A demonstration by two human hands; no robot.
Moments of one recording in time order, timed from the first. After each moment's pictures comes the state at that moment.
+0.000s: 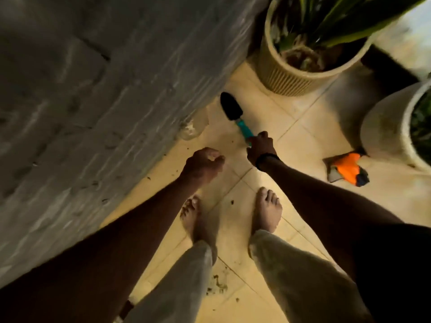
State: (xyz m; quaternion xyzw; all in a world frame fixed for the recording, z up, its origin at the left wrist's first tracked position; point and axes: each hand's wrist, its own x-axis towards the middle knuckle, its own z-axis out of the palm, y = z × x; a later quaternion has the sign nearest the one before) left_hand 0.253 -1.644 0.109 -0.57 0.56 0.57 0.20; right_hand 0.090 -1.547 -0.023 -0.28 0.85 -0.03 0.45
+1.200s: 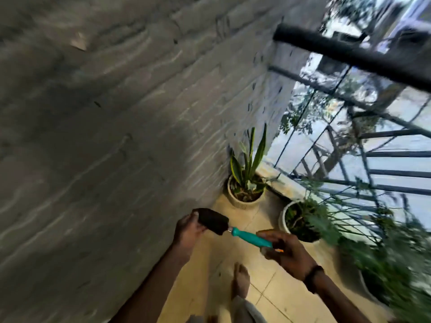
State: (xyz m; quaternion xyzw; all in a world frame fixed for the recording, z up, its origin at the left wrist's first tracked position) left_hand 0.243 -1.604 0.627 -0.60 0.36 0.71 -0.11; right_hand 0.066 -1.362 0.639 -0.24 0.71 -0.46 0.47
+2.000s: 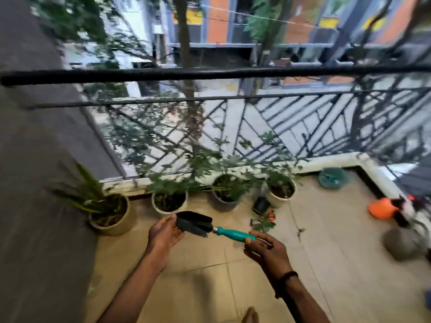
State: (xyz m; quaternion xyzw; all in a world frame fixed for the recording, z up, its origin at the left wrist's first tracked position) left_hand 0.210 -1.227 0.733 -0.37 0.54 0.74 0.13; right_hand 0.278 -0.951 0.729 0.31 0.57 -0.75 0.09
